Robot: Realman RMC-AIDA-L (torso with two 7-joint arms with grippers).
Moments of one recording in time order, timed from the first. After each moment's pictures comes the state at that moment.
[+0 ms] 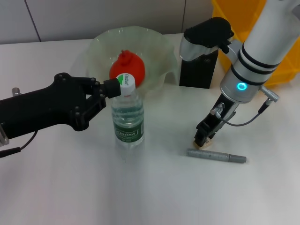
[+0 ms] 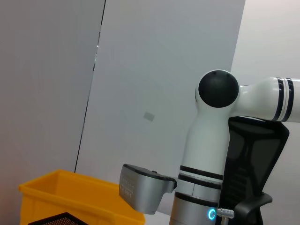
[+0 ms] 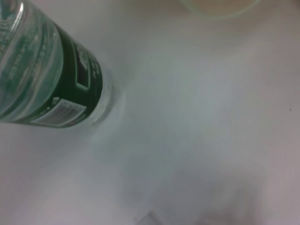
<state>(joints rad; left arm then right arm) -0.19 -2.06 1.31 1.19 -1.76 -1.44 1.55 1.02 2.08 -1.19 -0.63 0.39 1.47 -0.50</state>
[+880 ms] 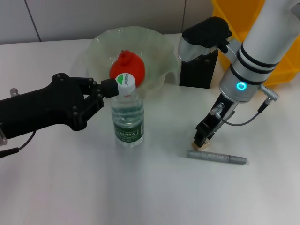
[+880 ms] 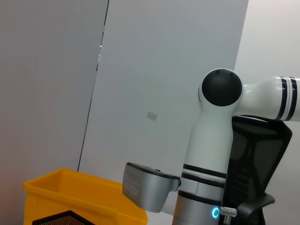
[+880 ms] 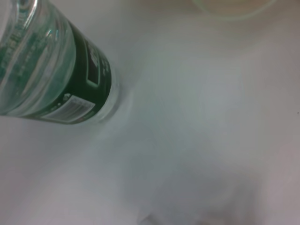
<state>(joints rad) -0.19 -2.06 1.30 1.18 -1.76 -1.44 1.55 1.02 2.08 -1.20 -0.63 0.40 1.48 -0.52</state>
